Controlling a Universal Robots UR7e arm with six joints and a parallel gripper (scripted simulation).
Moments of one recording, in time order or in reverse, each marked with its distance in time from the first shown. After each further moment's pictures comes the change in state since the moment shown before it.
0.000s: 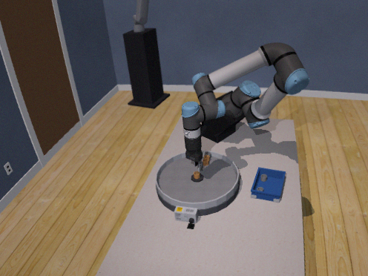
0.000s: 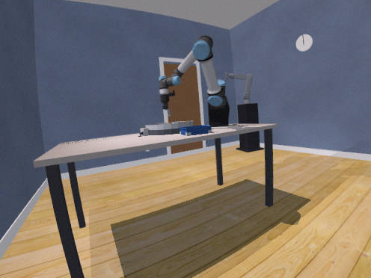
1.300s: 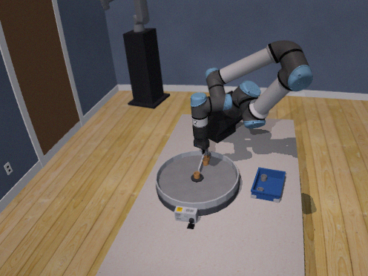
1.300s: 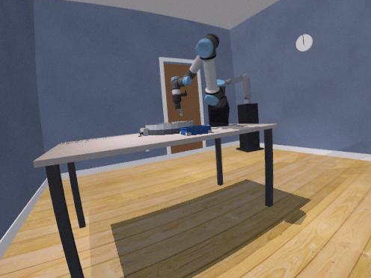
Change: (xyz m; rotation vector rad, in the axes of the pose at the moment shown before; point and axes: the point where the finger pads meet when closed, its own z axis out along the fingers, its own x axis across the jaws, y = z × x) arm -0.032 -0.108 0.007 0.001 0.000 0.001
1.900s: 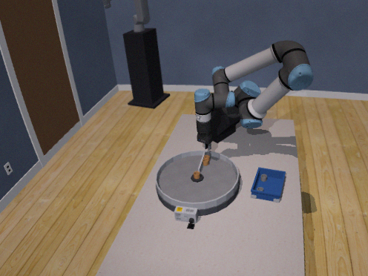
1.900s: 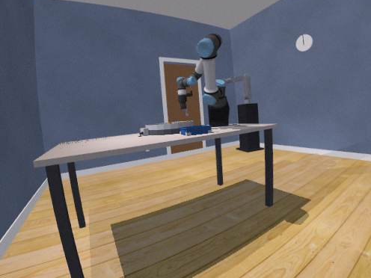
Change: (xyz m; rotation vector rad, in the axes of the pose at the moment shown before) arm -0.015 -0.052 0.003 0.001 0.000 0.001
